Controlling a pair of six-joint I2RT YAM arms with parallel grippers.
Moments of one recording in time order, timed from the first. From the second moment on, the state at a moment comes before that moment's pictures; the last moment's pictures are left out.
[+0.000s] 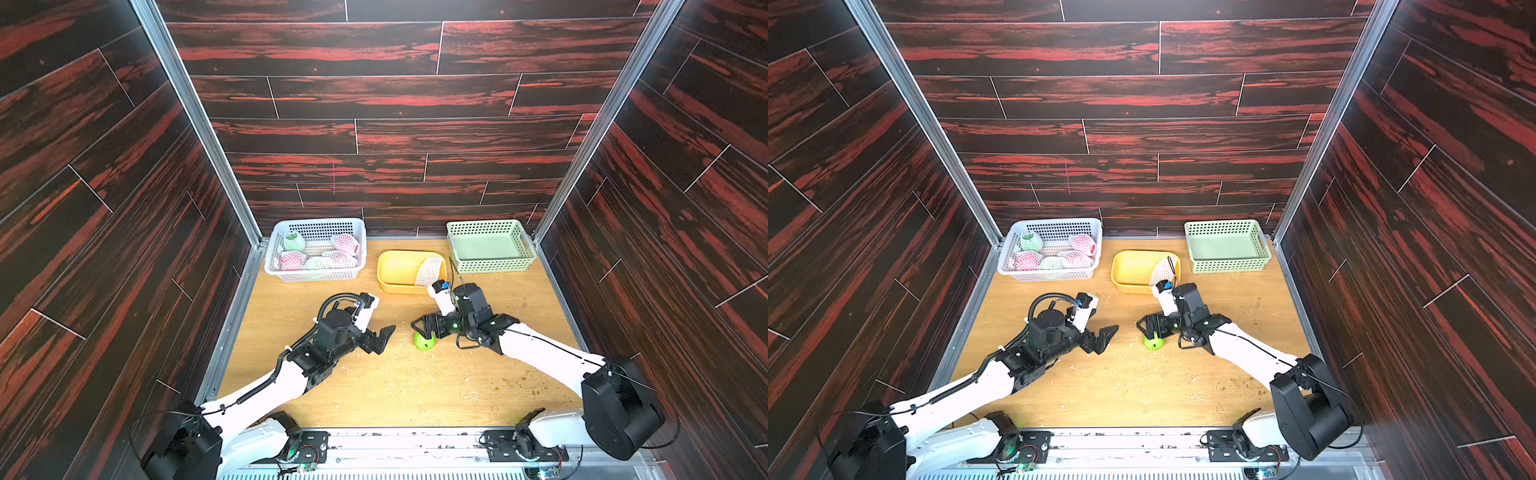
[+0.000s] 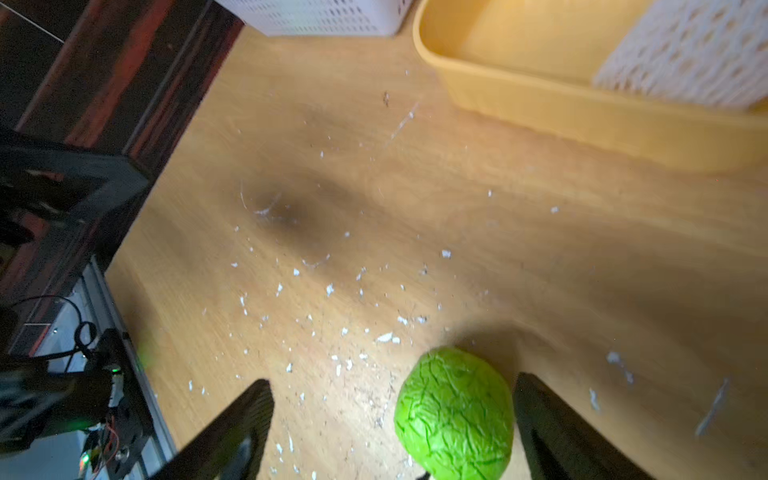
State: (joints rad) left arm -0.65 1.09 0.52 0.15 0.12 -0.12; right arm 0.60 1.40 0.78 -0.15 -0.35 0.29
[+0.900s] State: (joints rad) left arm -0.69 1.13 0.47 0.12 0.09 -0.17; right arm 0.63 1.60 0.80 -0.14 -0.20 0.30
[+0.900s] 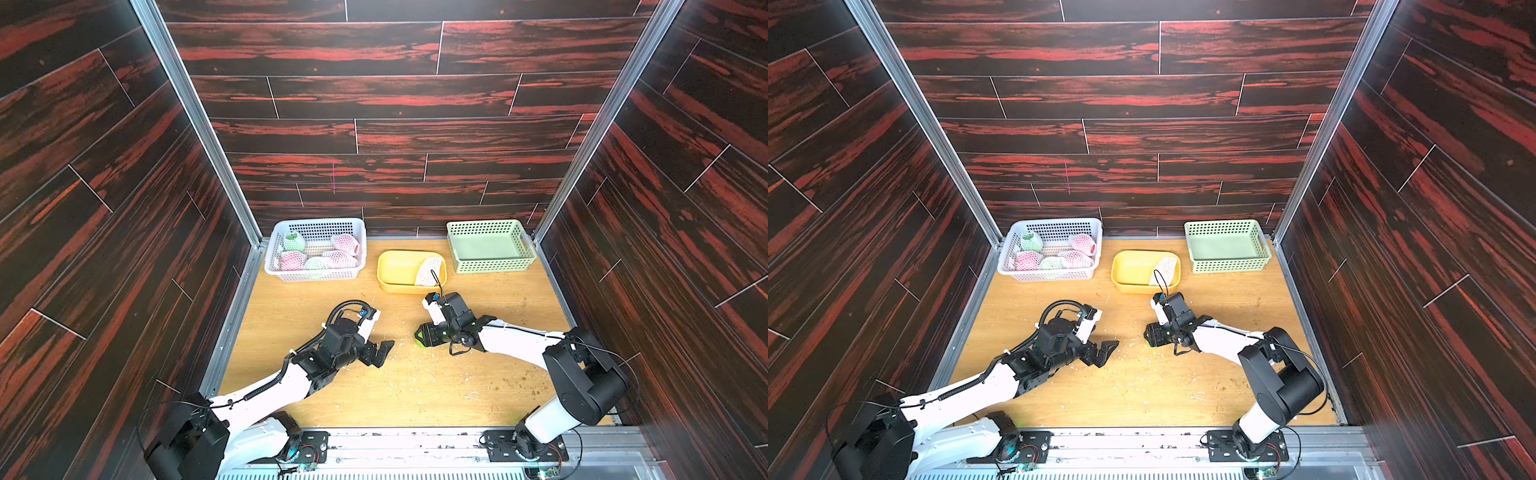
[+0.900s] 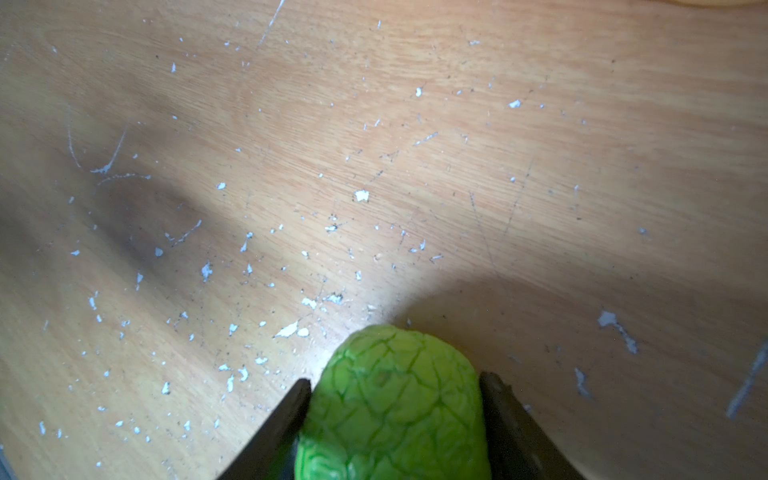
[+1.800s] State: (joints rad) left arm -0.57 1.11 0.55 0.23 0.09 -0.15; right arm 0.31 1.38 0.78 0.11 -0.57 0.36
